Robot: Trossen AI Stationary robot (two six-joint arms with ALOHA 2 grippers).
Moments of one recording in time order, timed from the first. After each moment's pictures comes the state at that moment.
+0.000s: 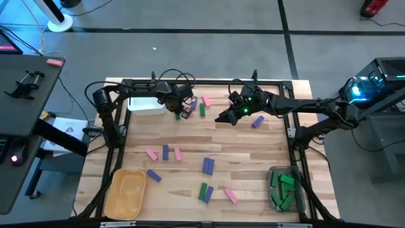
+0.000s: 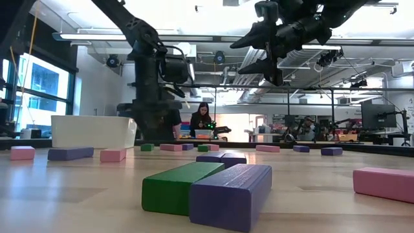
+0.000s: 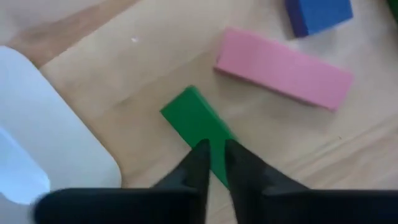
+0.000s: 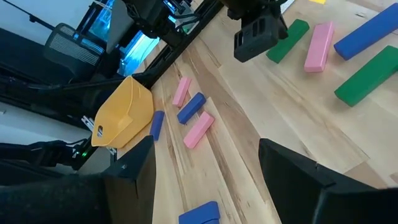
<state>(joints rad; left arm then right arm) 0.48 1.84 1.19 -0.79 -0.11 -0.54 -0.32 1.35 0.86 -0.02 -0.41 0.63</state>
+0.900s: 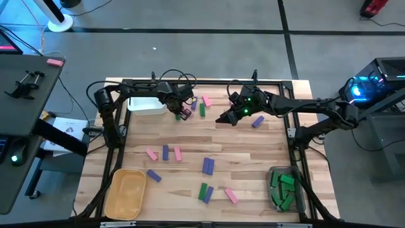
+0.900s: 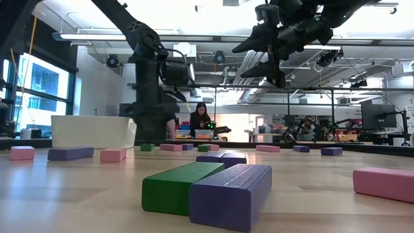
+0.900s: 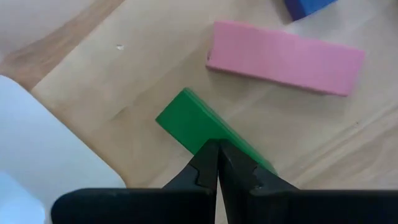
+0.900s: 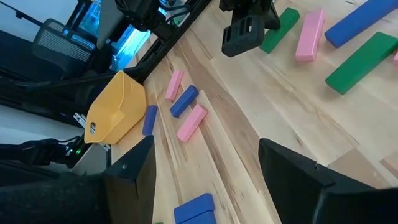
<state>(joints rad) 0.48 1.87 1.19 -0.79 -0.11 -0.40 -0.32 1.35 0.86 -0.06 -0.40 0.63</state>
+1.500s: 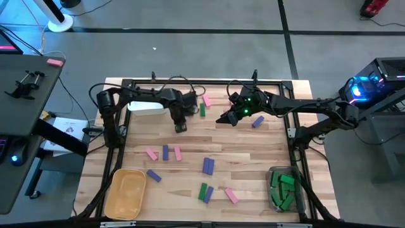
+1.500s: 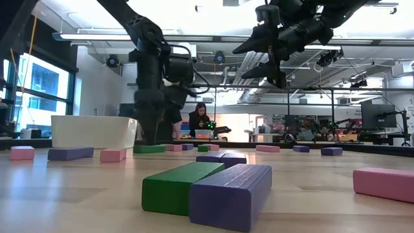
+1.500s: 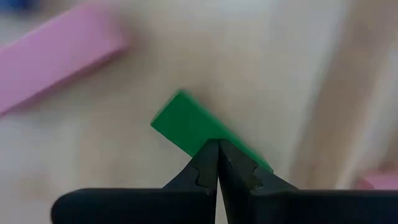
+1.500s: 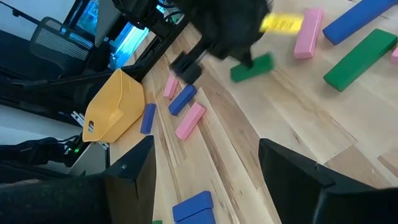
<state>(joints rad) 0.36 1.88 1.19 -0.81 0.13 0.18 -0.32 1.35 0.86 -0.07 -0.40 0.63</state>
